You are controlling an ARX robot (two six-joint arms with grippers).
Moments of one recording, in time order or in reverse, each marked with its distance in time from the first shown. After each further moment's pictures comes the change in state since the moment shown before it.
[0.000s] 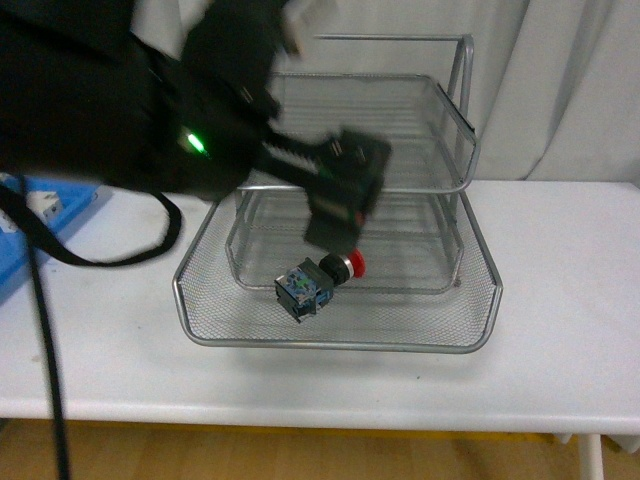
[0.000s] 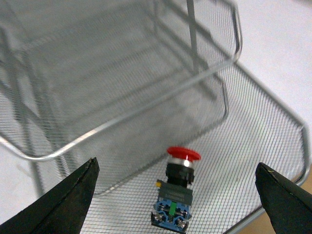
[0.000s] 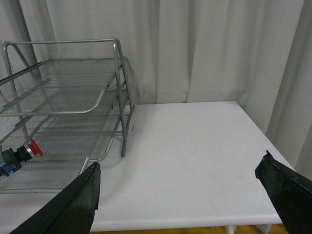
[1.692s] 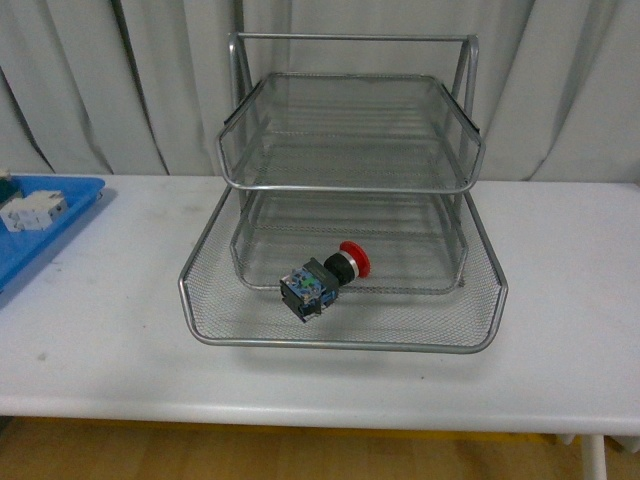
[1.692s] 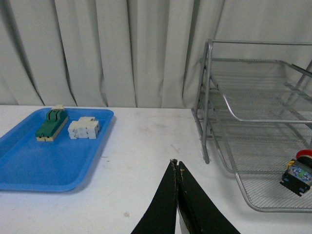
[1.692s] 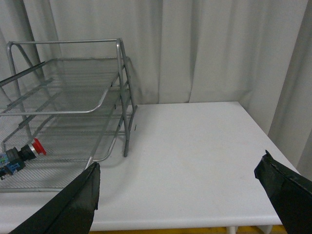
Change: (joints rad) left arm 0.447 -1.123 -0.892 0.222 -0.053 -0.120; right arm 0.005 0.000 0.000 0.000 -0.003 0.000
